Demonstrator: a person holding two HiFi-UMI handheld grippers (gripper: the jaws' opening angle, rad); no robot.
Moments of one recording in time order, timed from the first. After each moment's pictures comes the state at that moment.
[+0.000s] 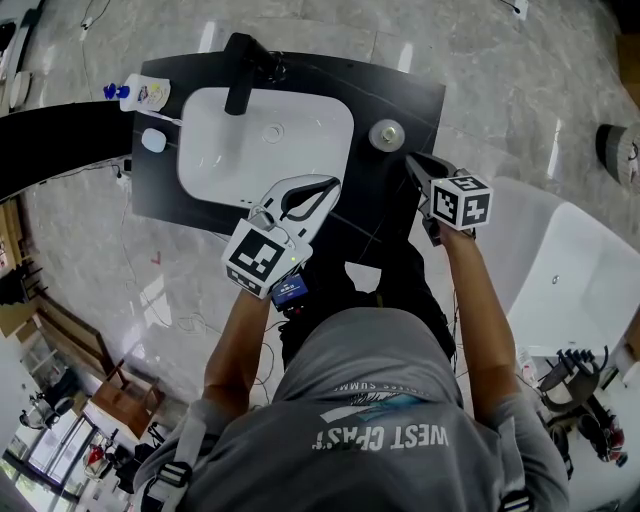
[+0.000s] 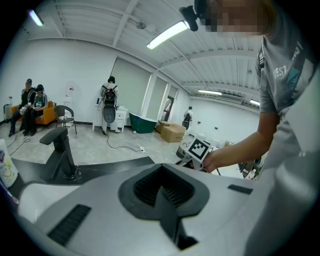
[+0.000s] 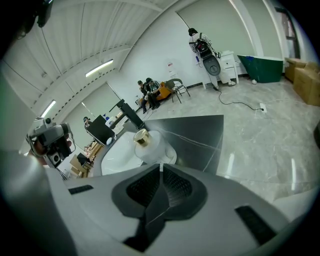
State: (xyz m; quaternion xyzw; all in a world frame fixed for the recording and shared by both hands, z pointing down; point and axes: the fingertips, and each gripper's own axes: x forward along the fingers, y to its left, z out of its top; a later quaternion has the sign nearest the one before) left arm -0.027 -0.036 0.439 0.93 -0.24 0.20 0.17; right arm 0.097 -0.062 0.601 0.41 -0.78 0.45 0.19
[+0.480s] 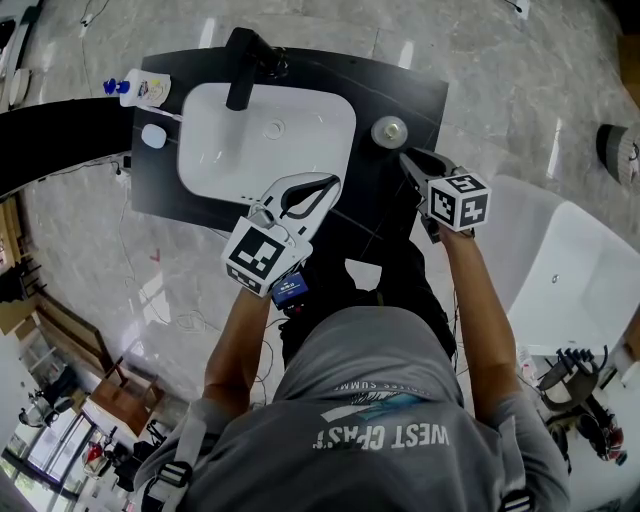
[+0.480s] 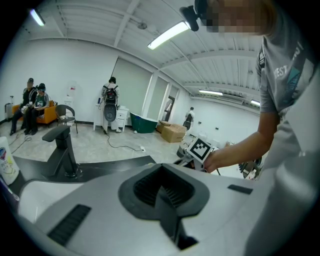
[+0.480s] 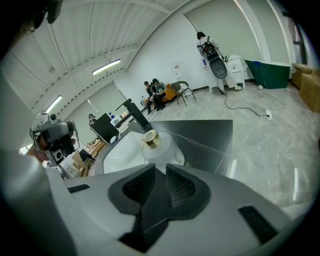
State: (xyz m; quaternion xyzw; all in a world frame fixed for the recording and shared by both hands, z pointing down) left arm -0.026 -0.032 0.438 0.93 -0.25 0.20 0.18; right arm 0.088 -0.062 0.592 0.39 -0.80 0.42 0.18
